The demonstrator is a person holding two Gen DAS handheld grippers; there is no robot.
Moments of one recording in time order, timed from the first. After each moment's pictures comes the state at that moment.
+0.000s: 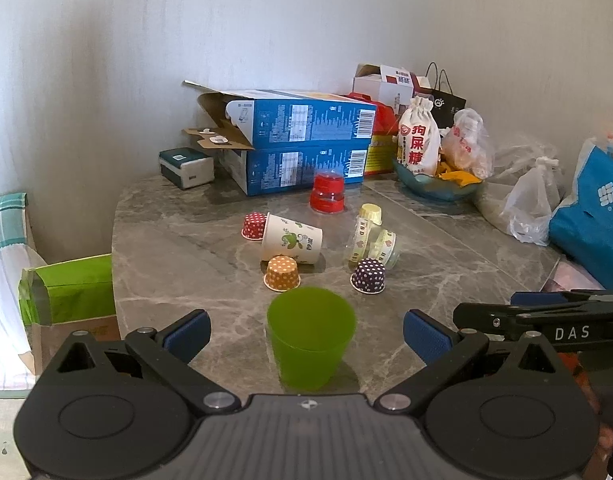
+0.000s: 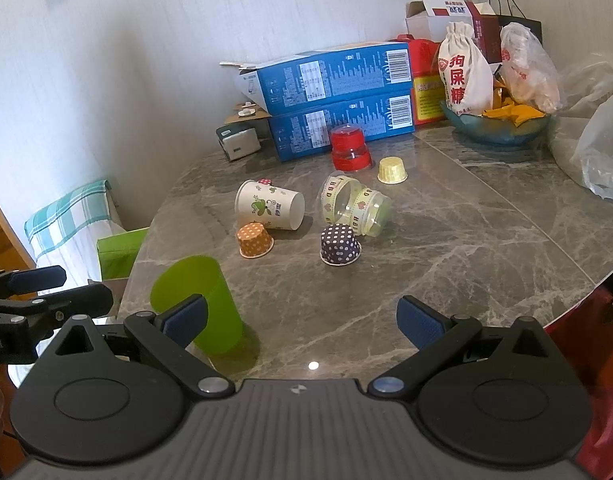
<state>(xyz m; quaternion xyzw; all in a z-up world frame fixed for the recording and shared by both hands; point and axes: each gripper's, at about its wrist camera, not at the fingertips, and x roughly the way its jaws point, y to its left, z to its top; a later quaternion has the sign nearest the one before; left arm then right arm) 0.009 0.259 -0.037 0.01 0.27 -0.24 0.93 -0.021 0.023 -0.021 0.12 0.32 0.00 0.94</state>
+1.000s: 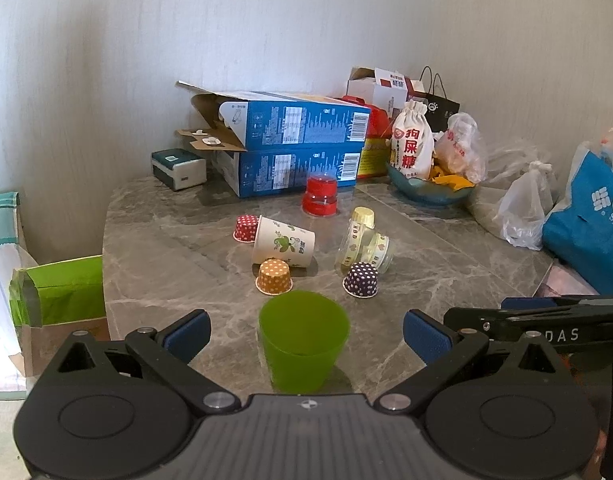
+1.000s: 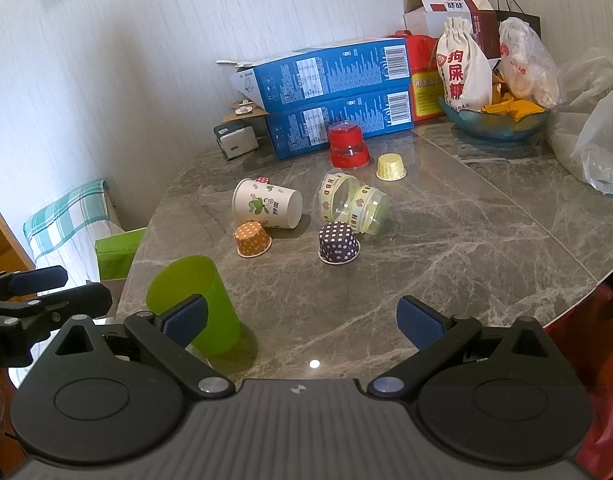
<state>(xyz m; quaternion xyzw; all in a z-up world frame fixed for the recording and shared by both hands) 0.011 0.258 -0.036 0.01 0.26 -0.25 0.93 -0.018 0.022 -0.024 0.13 0.32 0.00 0.94</state>
